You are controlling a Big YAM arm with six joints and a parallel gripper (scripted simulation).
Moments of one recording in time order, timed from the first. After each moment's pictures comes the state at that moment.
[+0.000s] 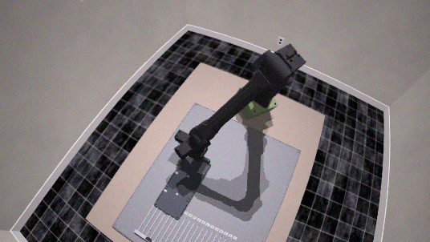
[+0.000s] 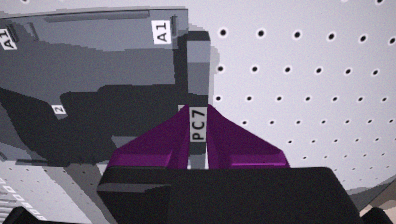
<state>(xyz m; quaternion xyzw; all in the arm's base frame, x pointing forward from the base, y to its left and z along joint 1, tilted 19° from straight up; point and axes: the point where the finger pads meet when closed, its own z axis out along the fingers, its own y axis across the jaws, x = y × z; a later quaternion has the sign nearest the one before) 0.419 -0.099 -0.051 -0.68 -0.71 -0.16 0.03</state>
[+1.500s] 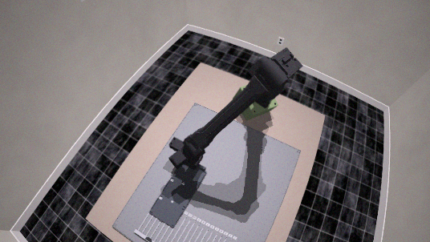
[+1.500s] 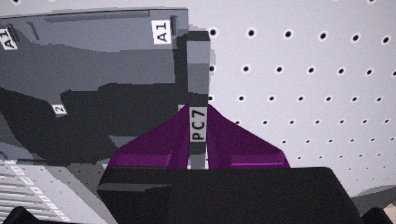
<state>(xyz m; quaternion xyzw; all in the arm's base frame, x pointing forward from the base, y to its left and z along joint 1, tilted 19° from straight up) 0.461 -0.099 -0.042 -0.69 -0.71 -0.16 0.03</state>
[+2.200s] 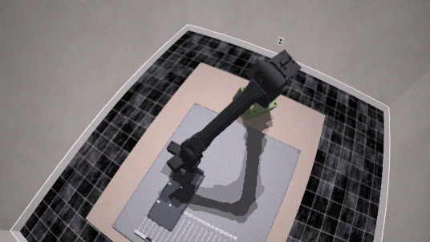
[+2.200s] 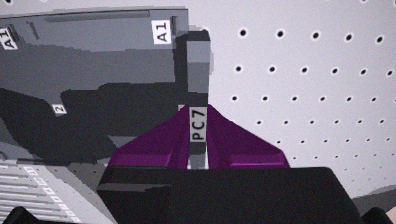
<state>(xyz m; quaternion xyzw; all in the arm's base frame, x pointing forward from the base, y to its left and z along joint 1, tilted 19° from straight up) 0.480 -0.099 -0.038 -0.68 -0.71 -0.16 0.03</state>
